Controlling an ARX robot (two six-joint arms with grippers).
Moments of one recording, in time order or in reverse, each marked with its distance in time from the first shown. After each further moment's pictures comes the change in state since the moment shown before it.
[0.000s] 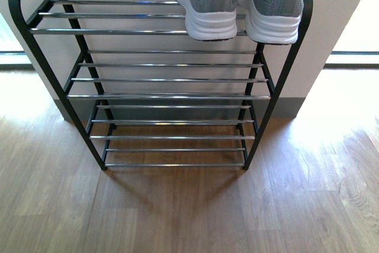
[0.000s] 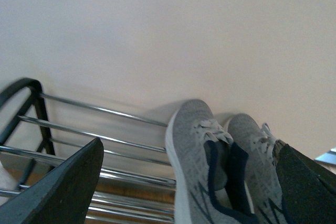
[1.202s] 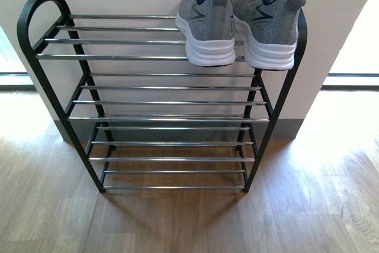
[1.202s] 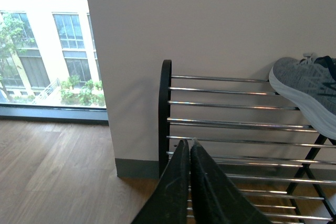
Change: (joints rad) left arm 0.369 -1.032 -1.125 0.291 0.277 0.400; right arm 0.000 0.000 0.000 0.000 0.000 0.000
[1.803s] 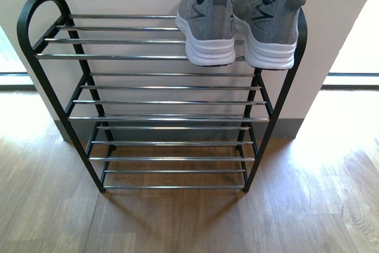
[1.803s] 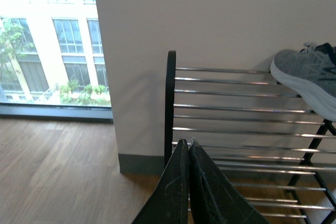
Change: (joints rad) left arm 0.111 -0.289 -0.130 -0.148 0.111 0.007; right arm 0.000 0.000 0.000 0.000 0.000 0.000
